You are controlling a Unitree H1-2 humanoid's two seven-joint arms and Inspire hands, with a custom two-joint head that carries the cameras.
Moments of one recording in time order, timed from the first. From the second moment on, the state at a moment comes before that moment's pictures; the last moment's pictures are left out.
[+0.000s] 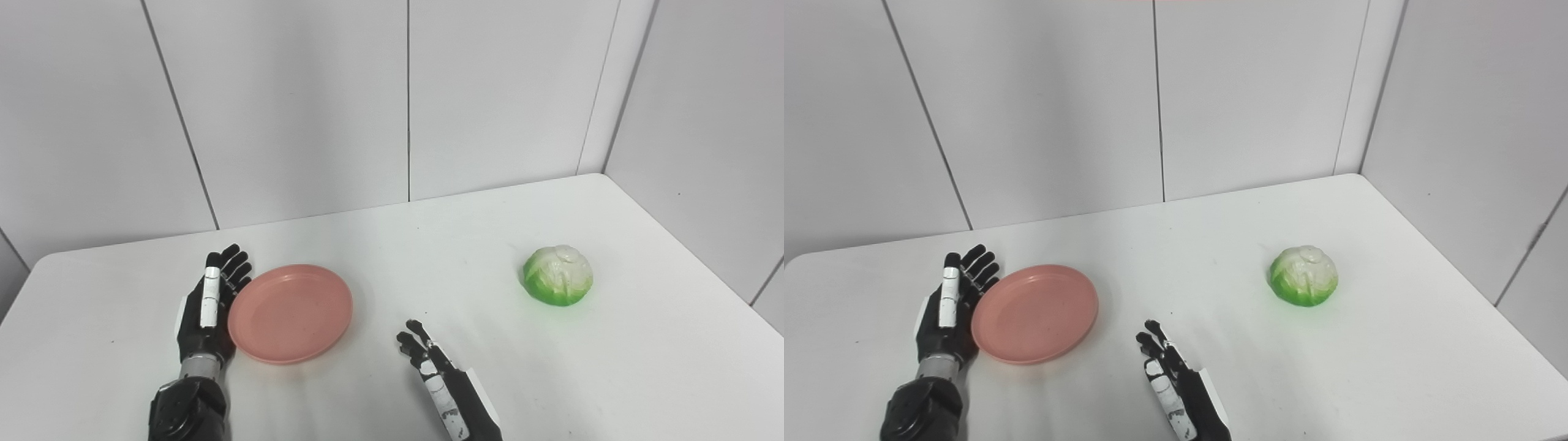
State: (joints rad) left arm -0.56 0.02 0.15 0.64 -0.28 -0.12 -0.11; right arm 0.14 0.08 0.24 -0.17 -0.05 0.00 -0.06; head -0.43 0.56
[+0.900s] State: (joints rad) left arm -0.56 0.02 0.15 0.64 -0.29 -0.12 -0.11; right arm 0.13 0.08 0.25 -0.16 -0.06 -0.03 -0.07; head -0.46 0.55
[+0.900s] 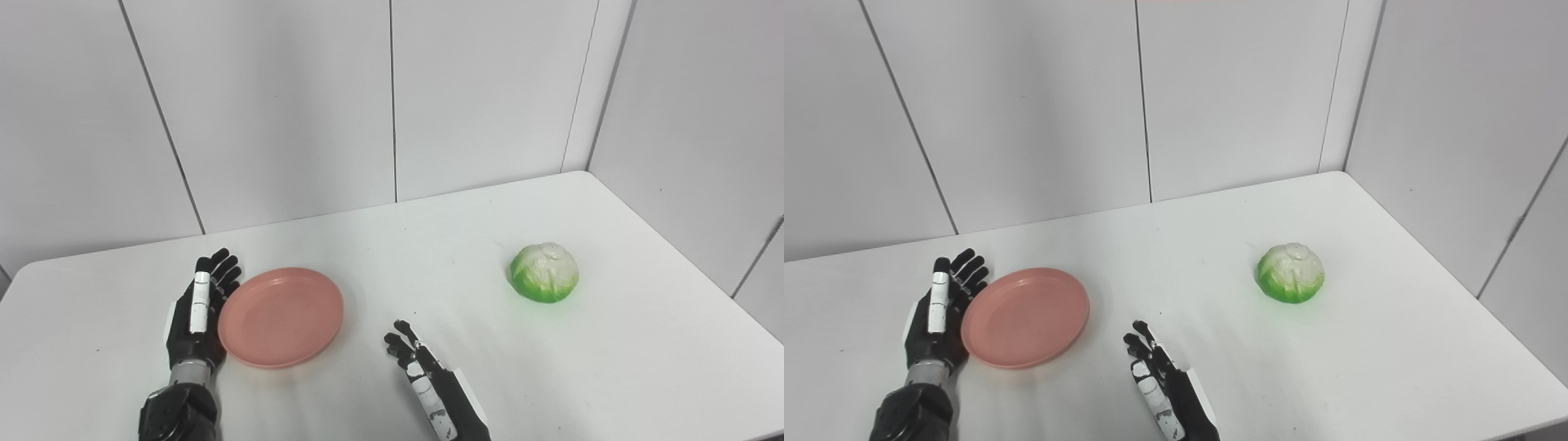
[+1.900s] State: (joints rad) left arm -0.55 0.02 0.16 0.64 -0.29 -0.11 -0.12; right arm 0.13 0.07 0.18 -0.40 -0.26 -0.09 -0.14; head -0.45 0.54
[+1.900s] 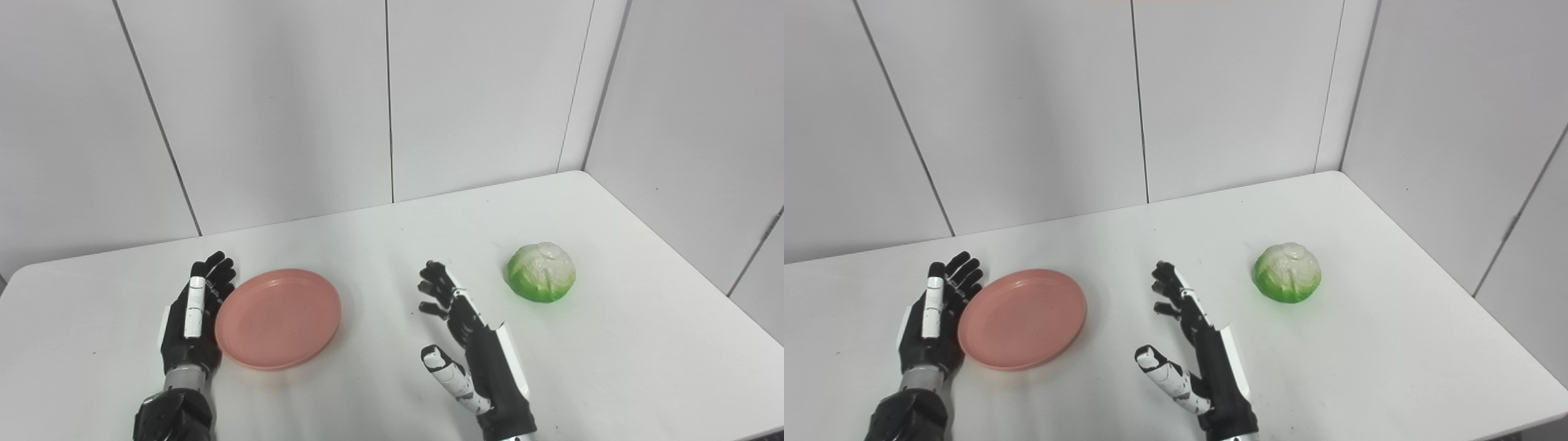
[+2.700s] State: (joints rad) left arm -0.57 0.01 0.15 0.68 -0.28 -0.13 -0.11; right arm -0.10 -0.35 0.05 -0.63 -0.56 0.37 0.33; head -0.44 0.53
